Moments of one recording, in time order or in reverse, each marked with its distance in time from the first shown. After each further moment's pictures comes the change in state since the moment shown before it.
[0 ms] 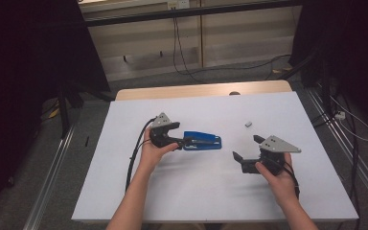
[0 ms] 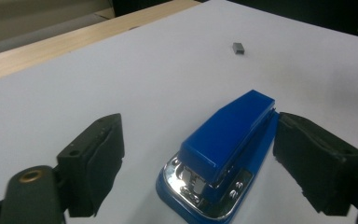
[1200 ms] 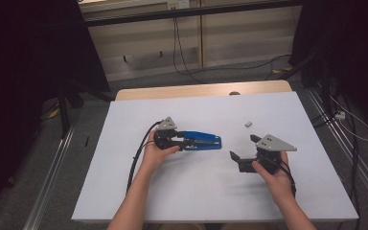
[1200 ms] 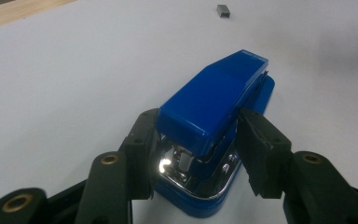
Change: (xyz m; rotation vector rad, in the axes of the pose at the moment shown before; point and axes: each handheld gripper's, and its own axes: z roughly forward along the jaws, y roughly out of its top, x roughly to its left) left arm 0.002 -0.011 0.015 0.088 -0.089 0.029; right arm 0.003 0.002 0.008 0.008 0.009 -0.001
